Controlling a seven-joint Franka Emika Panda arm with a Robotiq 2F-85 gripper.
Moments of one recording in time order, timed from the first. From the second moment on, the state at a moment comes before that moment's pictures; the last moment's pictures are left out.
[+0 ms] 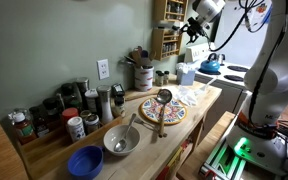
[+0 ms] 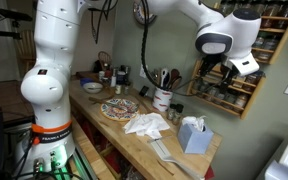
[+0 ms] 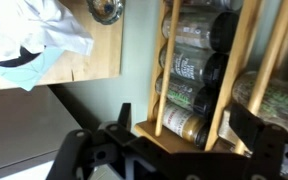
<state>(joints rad) -0.36 0.16 -0.32 -1.80 0.75 2.37 0.25</state>
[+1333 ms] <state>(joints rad) -0.36 0.01 -0.32 -1.68 0.40 2.07 -0.16</state>
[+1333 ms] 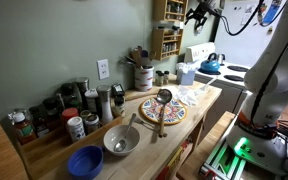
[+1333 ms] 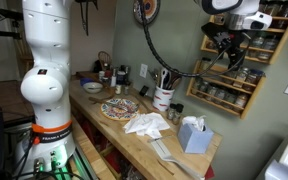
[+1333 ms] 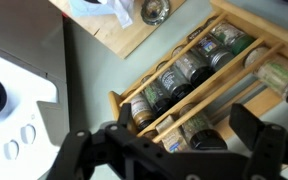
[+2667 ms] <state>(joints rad) -0.33 0.11 -0.27 -1.57 0.48 2.17 -0.62</state>
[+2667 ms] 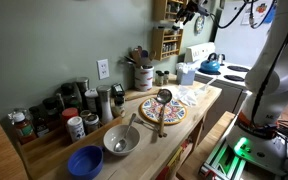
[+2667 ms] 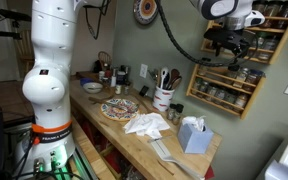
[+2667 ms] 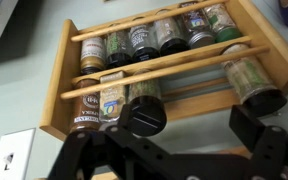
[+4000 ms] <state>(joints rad) -0.41 0.29 -0.20 -1.41 0.59 2.17 -0.82</state>
